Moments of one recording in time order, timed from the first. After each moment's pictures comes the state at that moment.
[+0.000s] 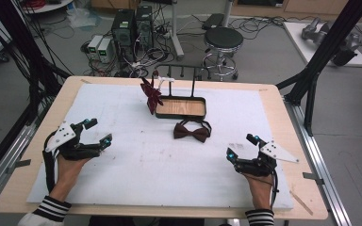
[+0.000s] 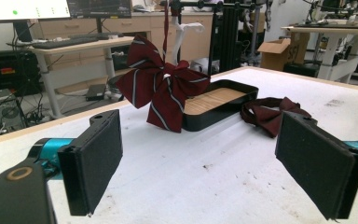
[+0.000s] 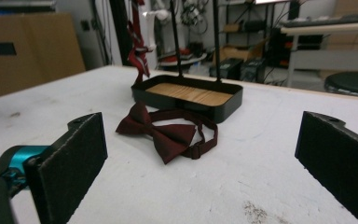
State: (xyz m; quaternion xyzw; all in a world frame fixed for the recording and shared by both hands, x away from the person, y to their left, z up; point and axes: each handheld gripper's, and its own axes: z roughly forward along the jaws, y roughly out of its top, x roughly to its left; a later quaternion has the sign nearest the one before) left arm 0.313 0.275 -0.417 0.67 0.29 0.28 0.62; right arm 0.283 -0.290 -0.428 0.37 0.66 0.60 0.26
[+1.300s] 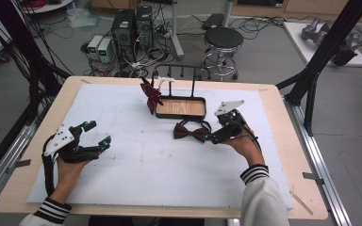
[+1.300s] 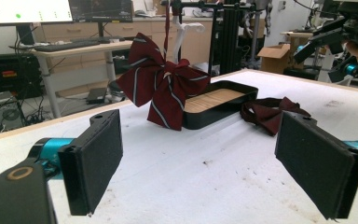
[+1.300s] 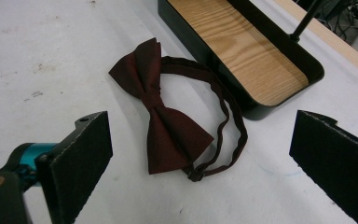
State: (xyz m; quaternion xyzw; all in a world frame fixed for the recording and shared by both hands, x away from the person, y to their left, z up) left arm 0.309 0.279 -0.425 0.66 0.29 0.28 0.63; right arm 0.399 -0.213 -0.380 0.25 0.88 0.37 0.17
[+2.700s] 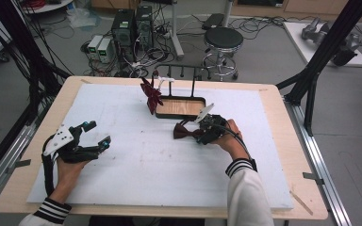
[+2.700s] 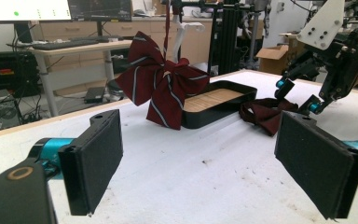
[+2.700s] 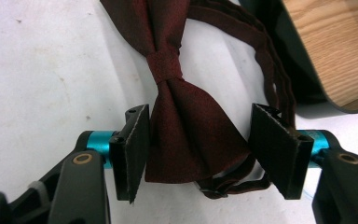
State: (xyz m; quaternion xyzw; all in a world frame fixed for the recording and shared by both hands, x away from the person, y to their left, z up) left arm 0.310 0.281 -0.427 0.66 0.29 0.28 0.63; right arm 0.421 -0.169 -0.413 0.18 0.94 0.23 0.15
